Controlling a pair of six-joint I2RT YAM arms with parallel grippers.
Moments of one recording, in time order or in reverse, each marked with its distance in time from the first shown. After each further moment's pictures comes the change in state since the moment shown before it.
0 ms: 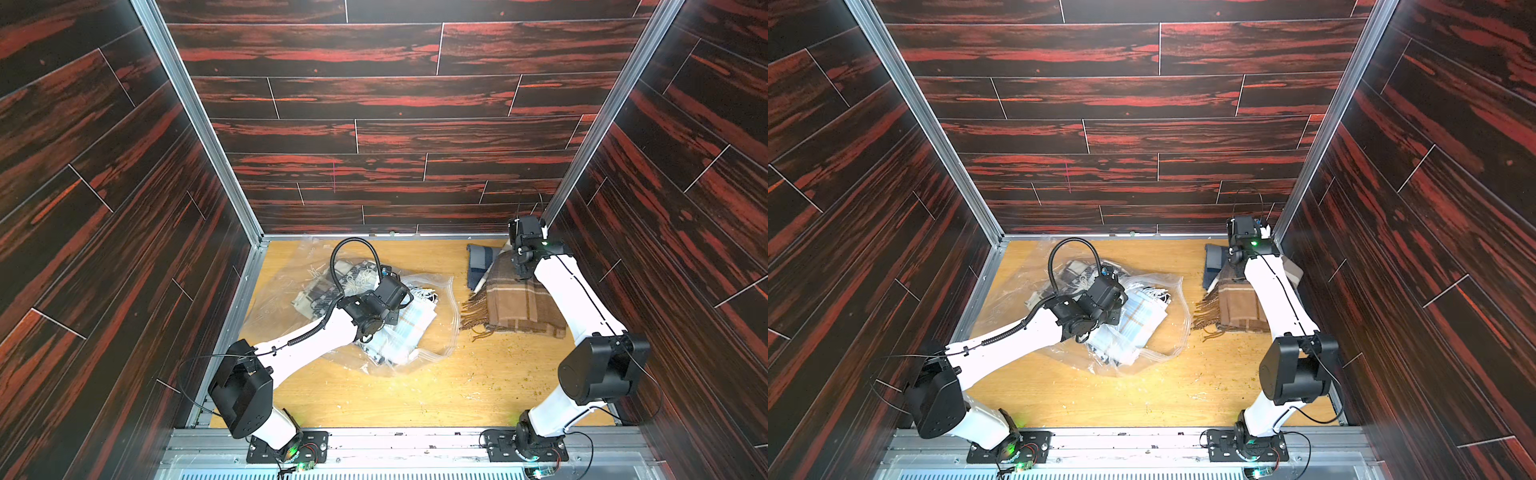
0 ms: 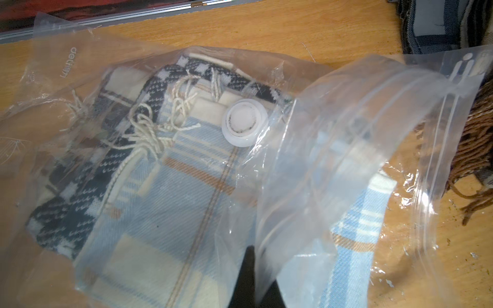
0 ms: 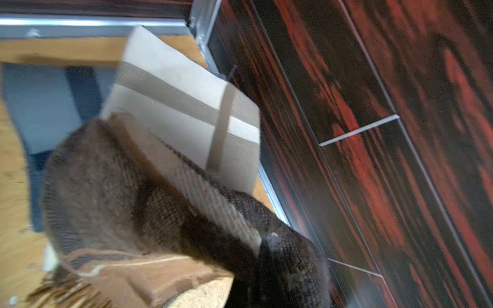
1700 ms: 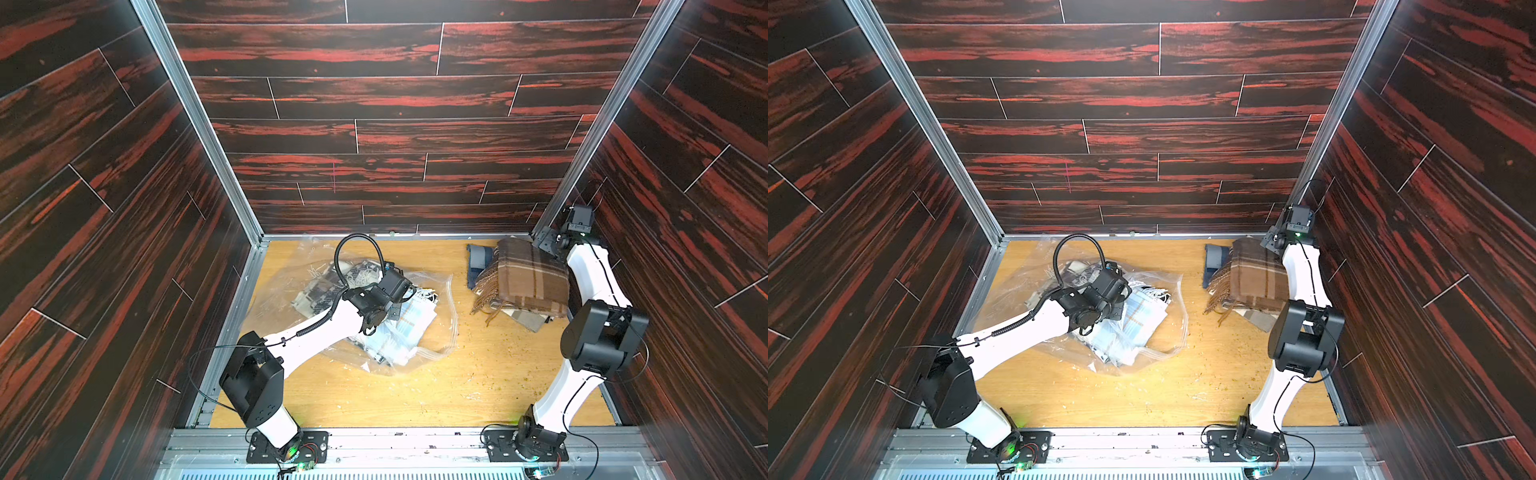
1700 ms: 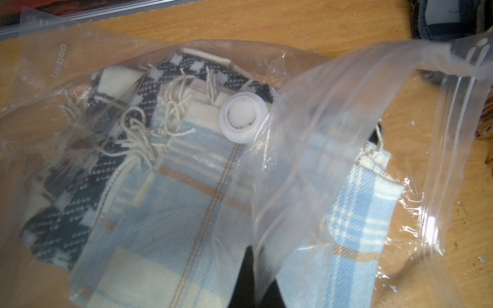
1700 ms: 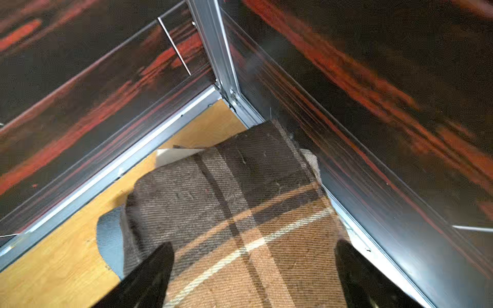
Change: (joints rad) left arm 0.021 0.074 0.088 -0.054 0.035 0.018; right arm -0.353 0.236 0.161 0.317 -0.529 0.161
